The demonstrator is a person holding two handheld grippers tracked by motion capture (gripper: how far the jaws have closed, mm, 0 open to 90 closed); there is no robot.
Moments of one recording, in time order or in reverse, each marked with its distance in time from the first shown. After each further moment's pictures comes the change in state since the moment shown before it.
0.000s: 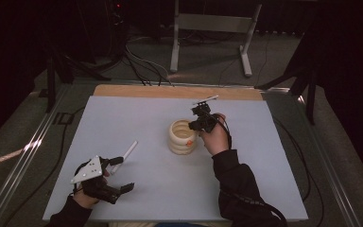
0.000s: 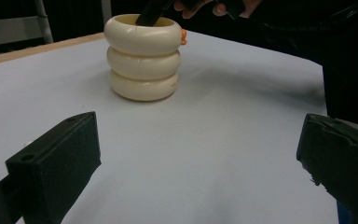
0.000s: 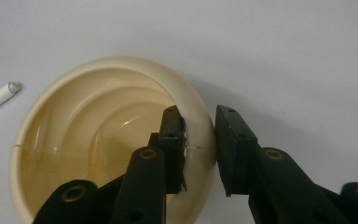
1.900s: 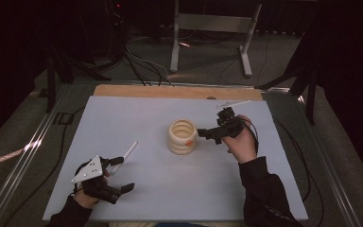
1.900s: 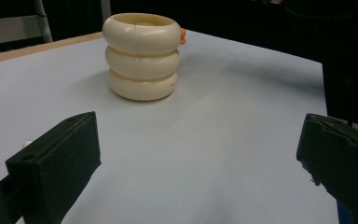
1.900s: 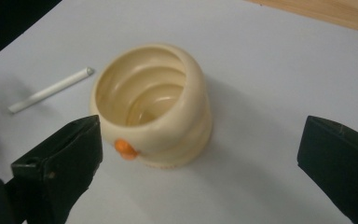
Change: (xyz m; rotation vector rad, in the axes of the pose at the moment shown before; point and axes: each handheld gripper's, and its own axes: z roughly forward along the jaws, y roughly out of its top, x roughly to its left) left arm 0.000 0.000 0.001 0.003 -0.002 -0.002; right arm -0.046 -0.038 -0.064 -0.148 0.224 -0.106
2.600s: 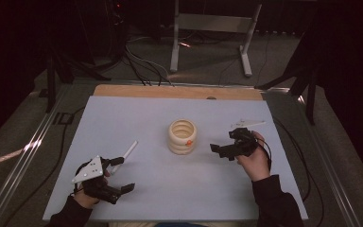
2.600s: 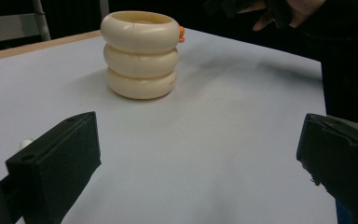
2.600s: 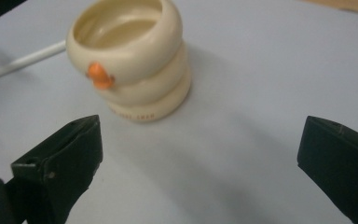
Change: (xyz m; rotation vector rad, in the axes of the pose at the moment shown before) left arm 0.000 0.000 0.000 0.005 -0.006 0.000; right arm -0.015 -0.065 -0.014 -0.068 -0.025 -0.047
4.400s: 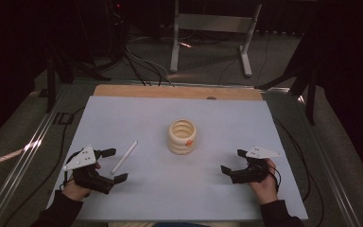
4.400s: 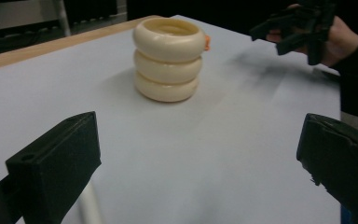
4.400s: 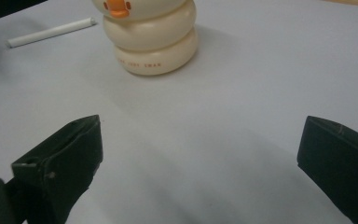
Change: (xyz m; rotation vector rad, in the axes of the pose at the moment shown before) left arm 0.018 0.037 -0.020 0.076 0.075 -0.039; right arm -0.006 -0.083 -0.017 -0.162 0.037 -0.064
